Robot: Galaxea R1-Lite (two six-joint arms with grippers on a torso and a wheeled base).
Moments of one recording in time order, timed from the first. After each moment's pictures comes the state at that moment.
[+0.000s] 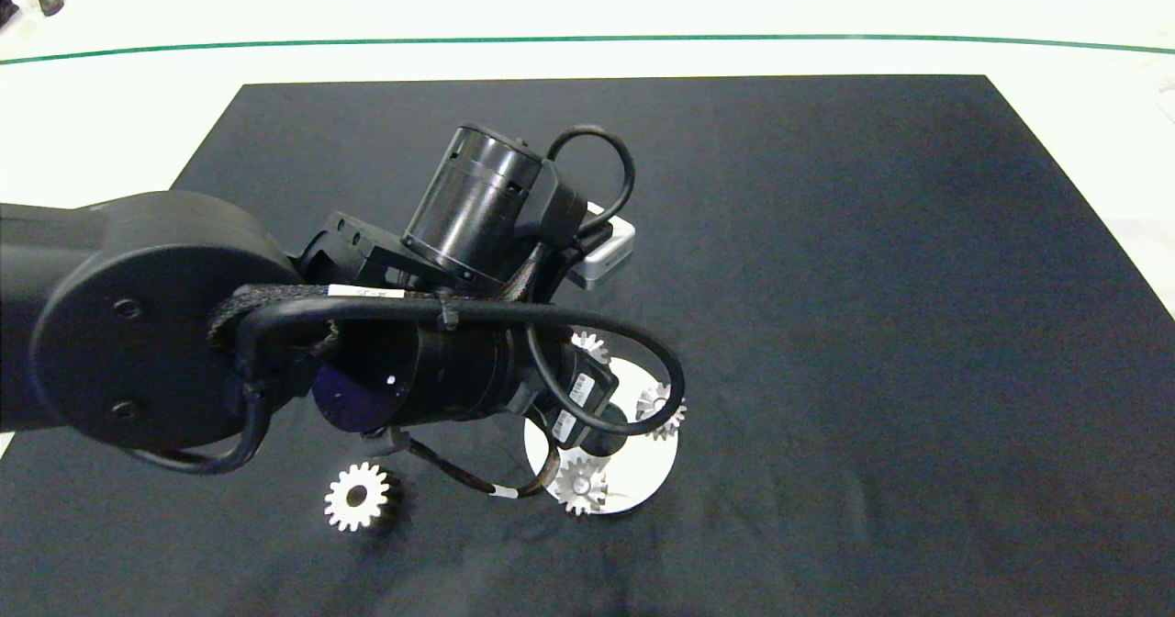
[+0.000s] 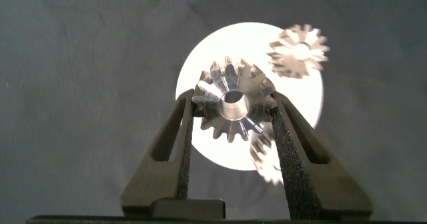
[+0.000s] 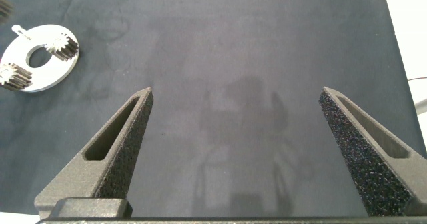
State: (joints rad) left arm -0.83 1.72 -1.34 0.28 0.25 0.10; right arm 0.19 0.23 -0.47 0.28 -0.13 0.01
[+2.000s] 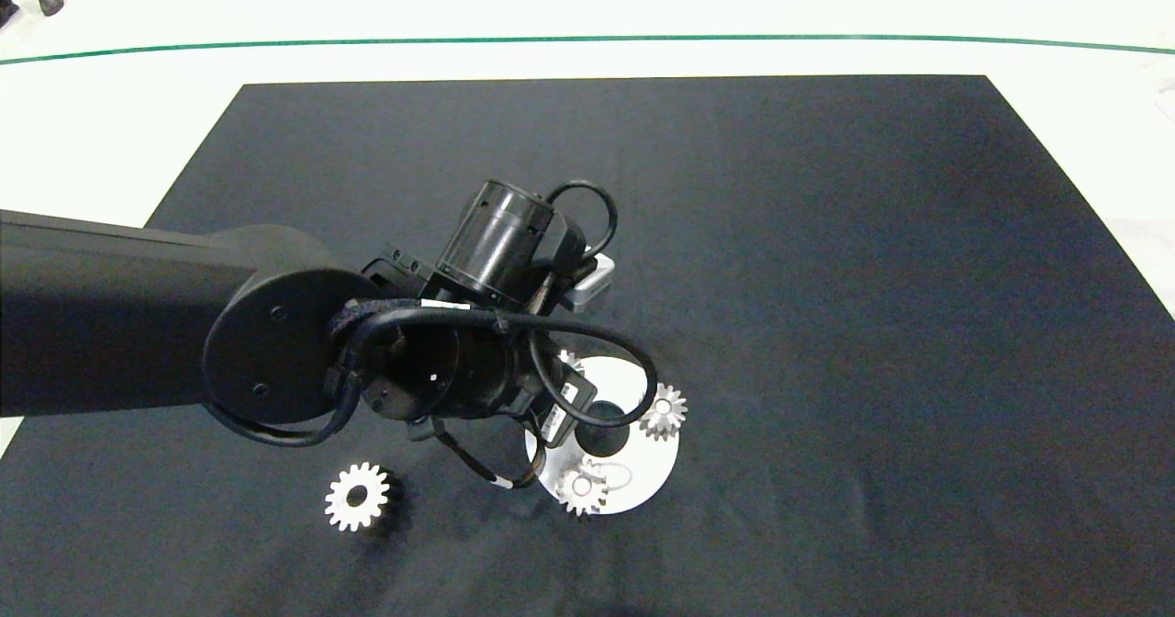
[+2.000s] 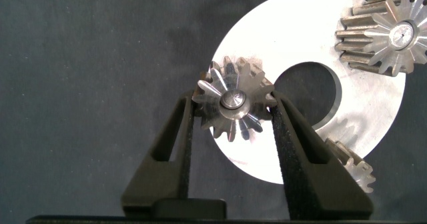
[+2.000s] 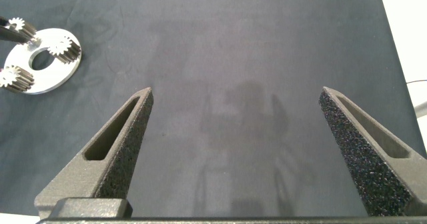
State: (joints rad) left arm -0.76 1.80 -1.33 0.28 0.25 0.11; right arm 0.19 0.20 -0.45 0.28 -0.13 0.01
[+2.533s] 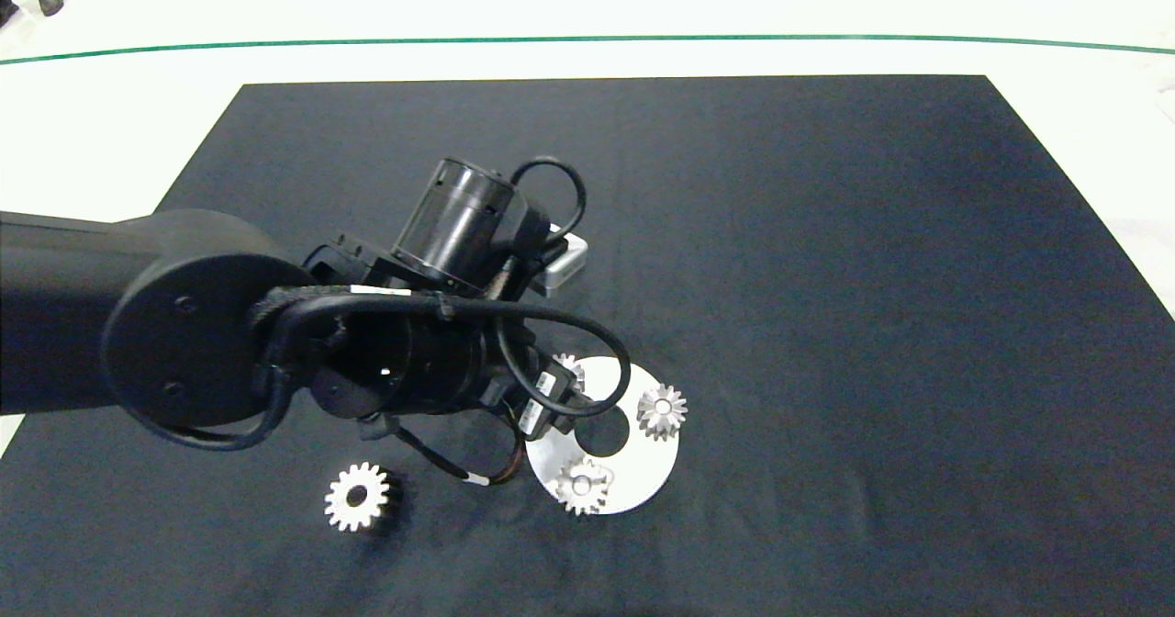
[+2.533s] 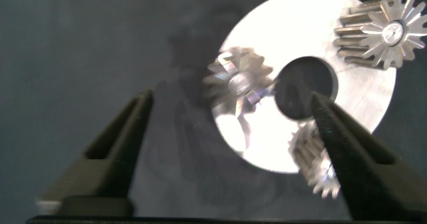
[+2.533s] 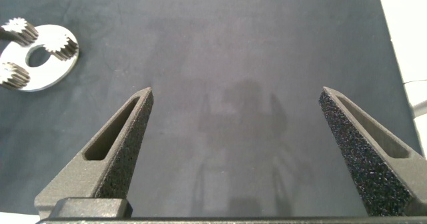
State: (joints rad) left arm -0.74 1.73 -1.29 0.29 0.25 0.08; right arm 0.19 0.20 -0.46 0.28 -0.13 -0.01
